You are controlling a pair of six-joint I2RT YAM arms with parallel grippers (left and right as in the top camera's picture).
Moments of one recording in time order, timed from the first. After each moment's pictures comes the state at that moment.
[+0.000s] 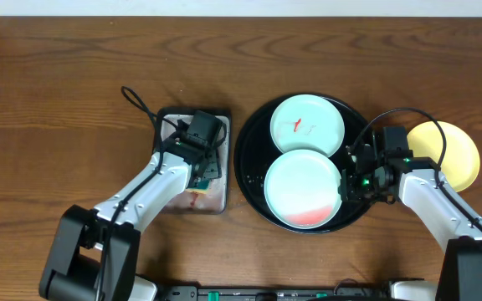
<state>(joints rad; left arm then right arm) -0.39 1.61 0.89 -0.61 -0.17 -0.51 0.07 1.50 0.72 -0.64 -0.34 0.10</state>
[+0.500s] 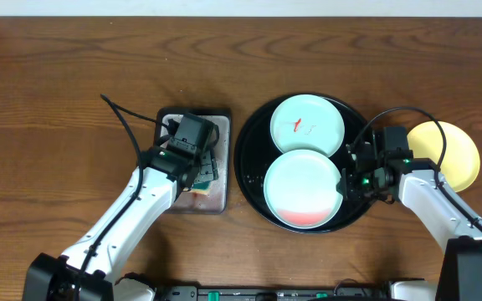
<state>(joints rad) -0.39 1.42 0.89 -0.72 -0.14 -0.51 0.07 1.50 0.71 -0.59 -0.34 0.10</state>
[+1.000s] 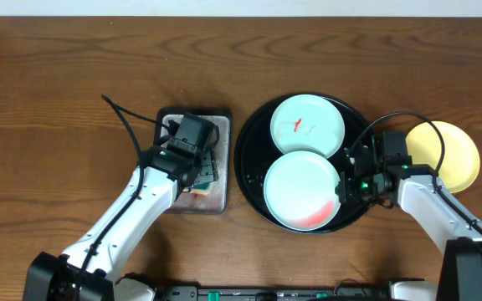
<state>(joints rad) -0.39 1.42 0.89 -0.73 -0.14 -0.51 0.07 1.48 0.66 -0.54 -0.37 0.10</state>
